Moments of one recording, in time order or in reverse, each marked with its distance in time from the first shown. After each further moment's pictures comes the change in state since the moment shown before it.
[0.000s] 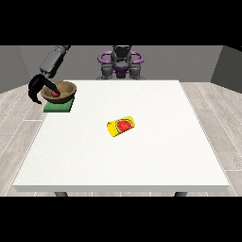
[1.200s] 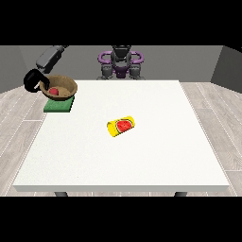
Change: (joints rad) left arm -0.003 -0.017 0.028 0.004 -0.024 -0.002 0.033; right arm 0.092 -0.009 -0.043 -0.083 -0.058 0.063 0.051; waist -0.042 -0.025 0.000
